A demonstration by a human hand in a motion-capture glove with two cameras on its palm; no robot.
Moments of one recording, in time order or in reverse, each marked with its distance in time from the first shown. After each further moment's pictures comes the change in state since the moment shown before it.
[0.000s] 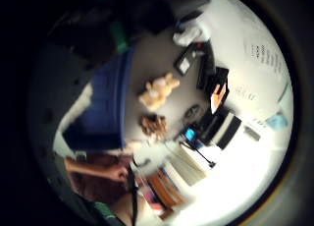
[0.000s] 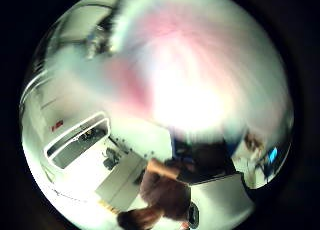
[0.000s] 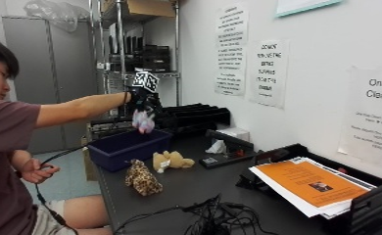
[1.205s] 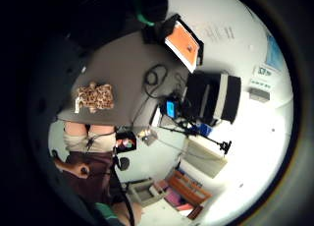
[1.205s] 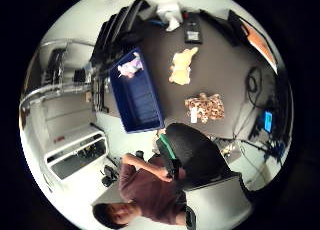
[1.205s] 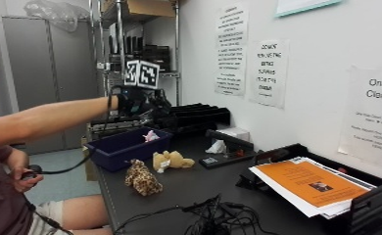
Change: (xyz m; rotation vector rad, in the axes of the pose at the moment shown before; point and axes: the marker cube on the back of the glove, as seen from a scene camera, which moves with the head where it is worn) arm 0.252 0.198 0.058 0.224 -0.042 0.183
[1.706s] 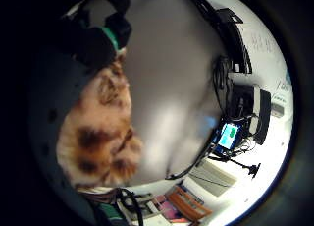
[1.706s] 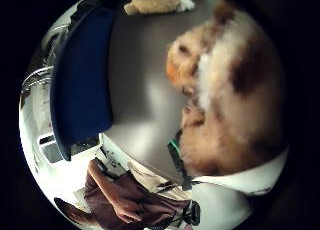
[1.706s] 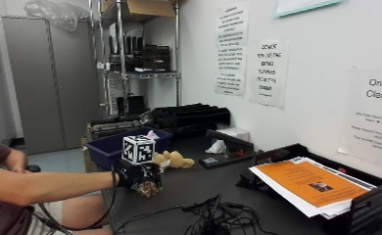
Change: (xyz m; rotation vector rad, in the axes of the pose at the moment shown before) arm -0.022 -0.040 0.273 0.087 -0.073 -0.096
